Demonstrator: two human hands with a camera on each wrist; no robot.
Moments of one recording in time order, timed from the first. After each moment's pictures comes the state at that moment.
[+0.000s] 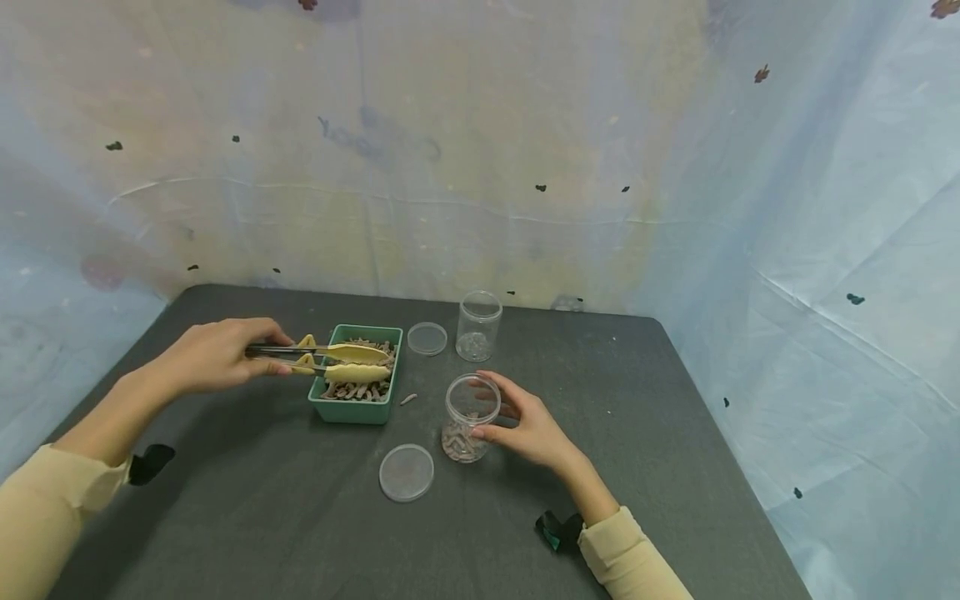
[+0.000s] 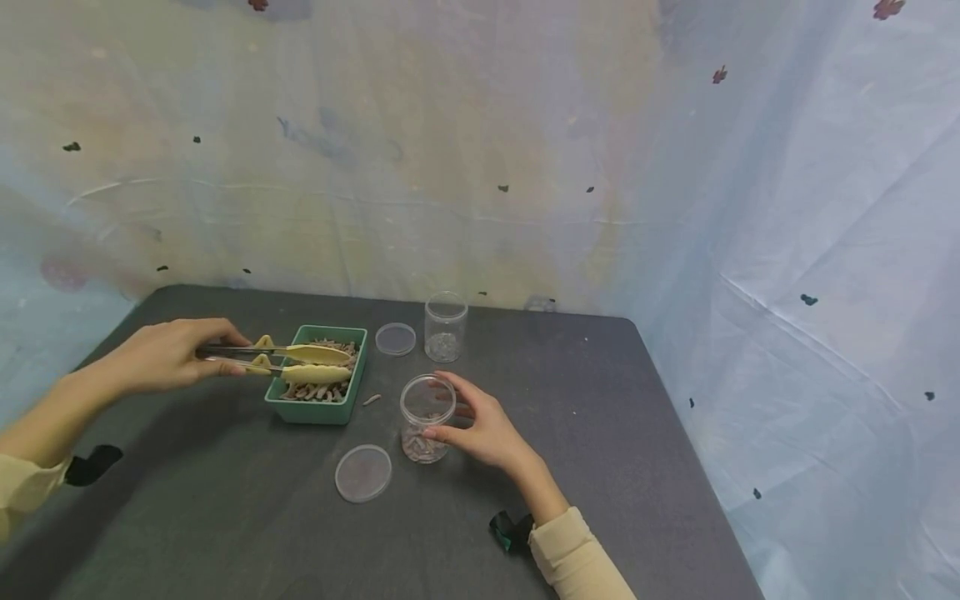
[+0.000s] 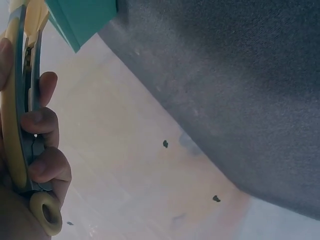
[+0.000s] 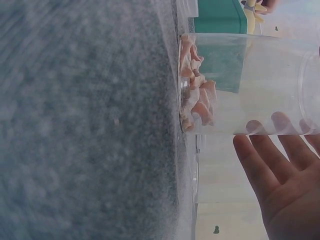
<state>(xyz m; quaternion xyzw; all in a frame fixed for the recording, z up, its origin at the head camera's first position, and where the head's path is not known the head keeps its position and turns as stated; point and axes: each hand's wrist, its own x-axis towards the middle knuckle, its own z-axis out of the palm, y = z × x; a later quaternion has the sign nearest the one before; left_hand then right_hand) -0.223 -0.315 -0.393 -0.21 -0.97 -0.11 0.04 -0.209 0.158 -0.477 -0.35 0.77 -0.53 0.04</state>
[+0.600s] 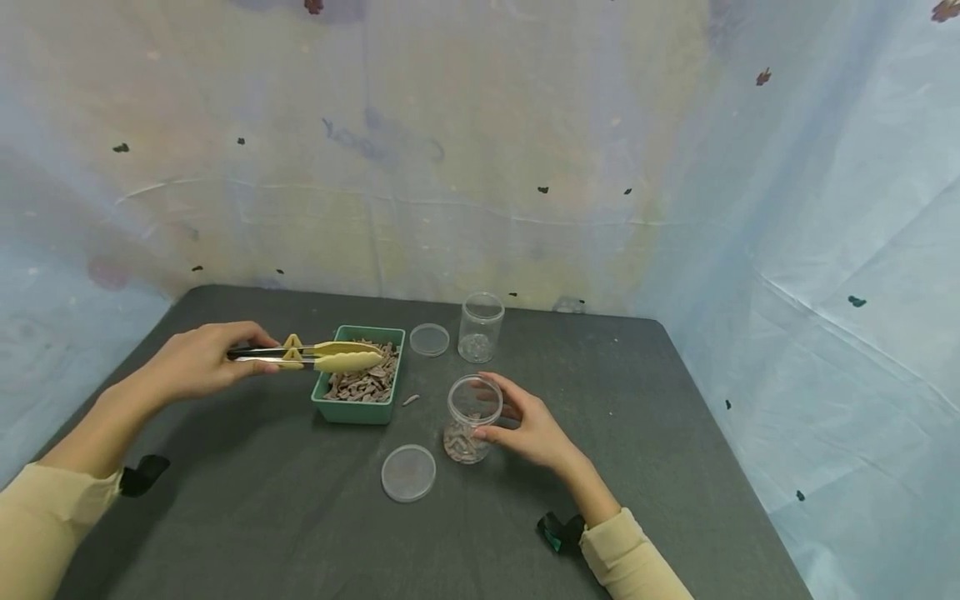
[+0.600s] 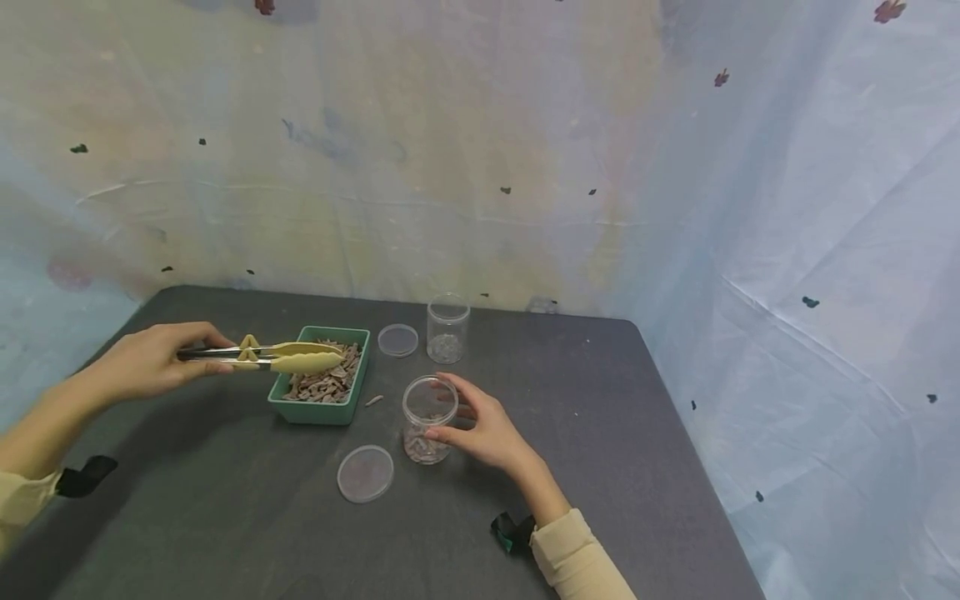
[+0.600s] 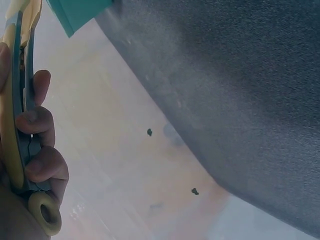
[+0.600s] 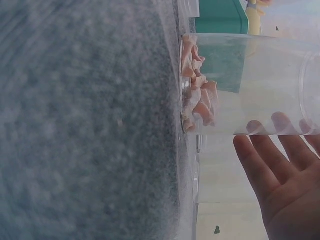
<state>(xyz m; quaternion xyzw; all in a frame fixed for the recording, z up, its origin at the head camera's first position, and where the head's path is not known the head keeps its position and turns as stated) -0.211 -0.330 -0.397 -0.16 -0.97 -0.16 0.03 -0.207 0.154 -0.475 -0.35 0.76 -0.54 0.05</state>
